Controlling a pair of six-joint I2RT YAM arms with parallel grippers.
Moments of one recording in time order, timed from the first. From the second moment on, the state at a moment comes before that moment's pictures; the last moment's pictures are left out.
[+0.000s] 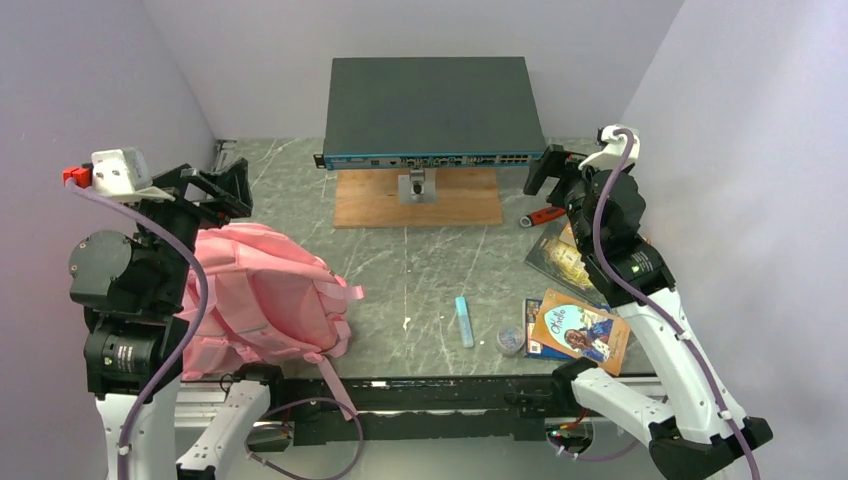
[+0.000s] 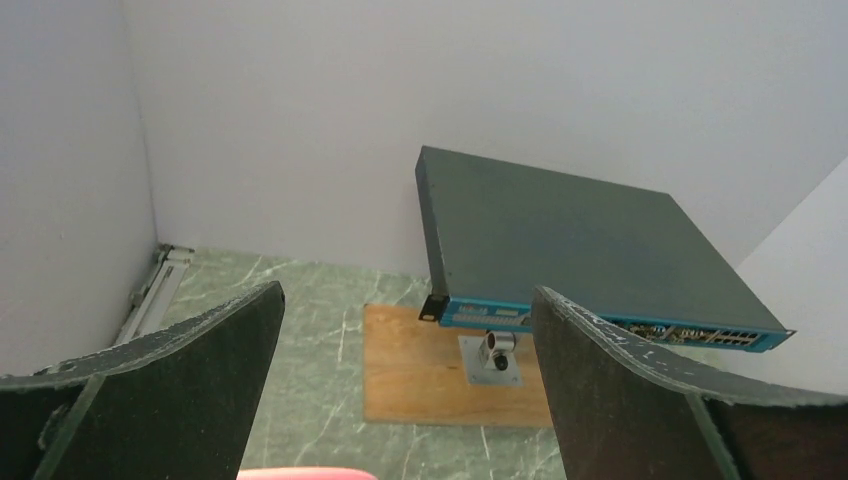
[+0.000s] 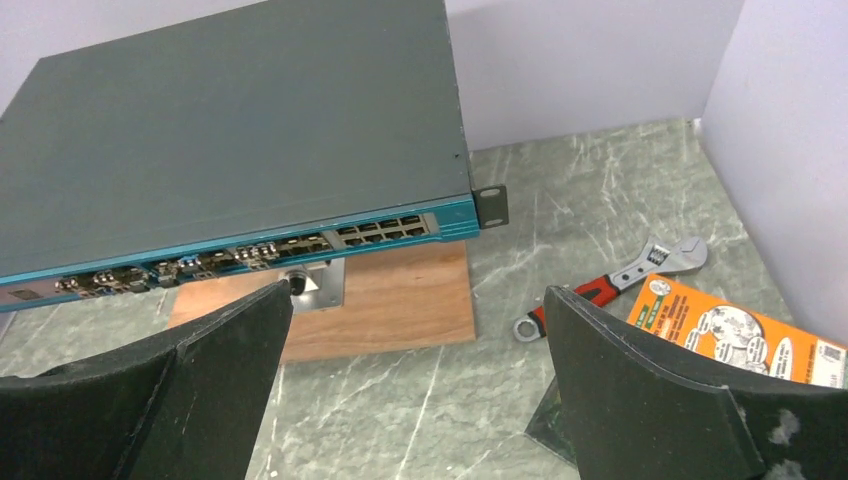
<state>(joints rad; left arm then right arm) -0.08 0.70 1.42 -0.50 -0.05 -0.27 0.41 0.92 1.20 -0.36 0.42 0.26</state>
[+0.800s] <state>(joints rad) -0.08 0.64 1.53 -0.71 -0.03 -0.28 0.83 1.23 1.29 -0.17 -0.25 0.27</state>
